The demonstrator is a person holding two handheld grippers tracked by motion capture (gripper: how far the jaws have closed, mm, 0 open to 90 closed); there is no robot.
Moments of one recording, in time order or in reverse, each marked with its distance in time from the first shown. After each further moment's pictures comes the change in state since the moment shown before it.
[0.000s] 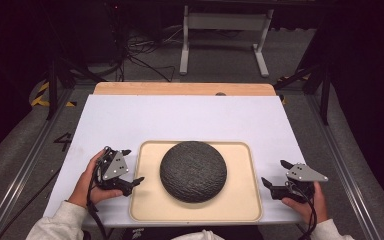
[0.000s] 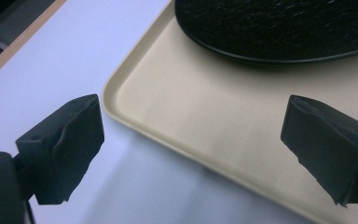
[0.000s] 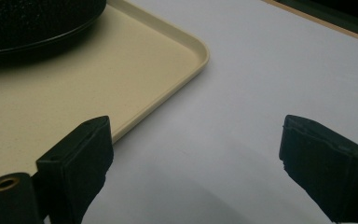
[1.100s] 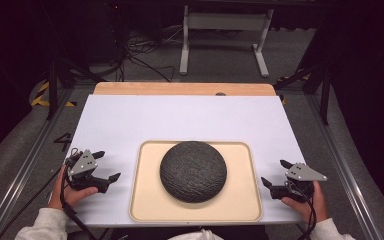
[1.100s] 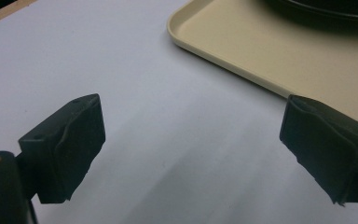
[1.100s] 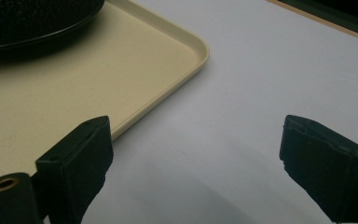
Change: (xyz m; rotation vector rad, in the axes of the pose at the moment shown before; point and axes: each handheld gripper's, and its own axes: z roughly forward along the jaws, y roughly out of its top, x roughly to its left) left arm 0.029 -0.061 -0.029 -0.047 0.037 -0.238; right arm -0.001 -0.001 0.002 0.002 -0.002 -0.005
